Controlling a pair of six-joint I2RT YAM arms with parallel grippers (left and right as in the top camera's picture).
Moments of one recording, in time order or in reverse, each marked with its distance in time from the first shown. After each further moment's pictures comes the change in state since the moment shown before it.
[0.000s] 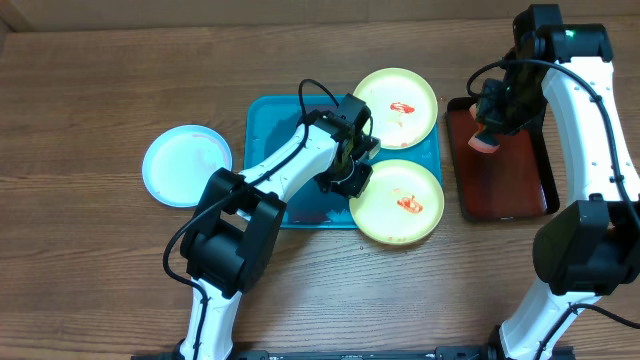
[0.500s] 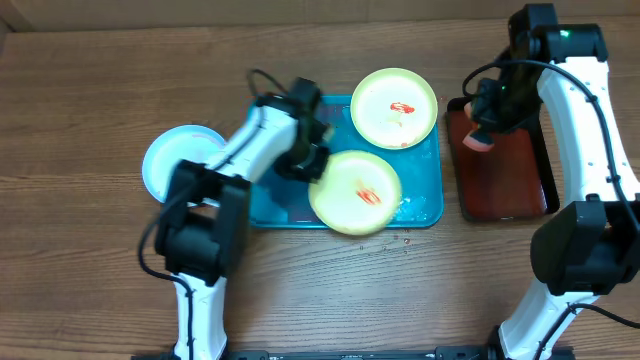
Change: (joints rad) left arm 0.216 -0.007 0.010 -0.105 -0.026 -0.020; right arm 0.029 0.000 0.000 0.019 -0.018 0.000
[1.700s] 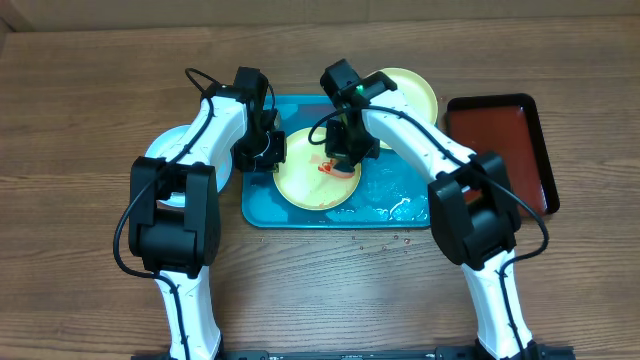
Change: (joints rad) left arm 0.172 -0.001 0.000 -0.018 -0.040 -0.100; right arm 0.521 0.347 0.000 0.337 0.011 0.357
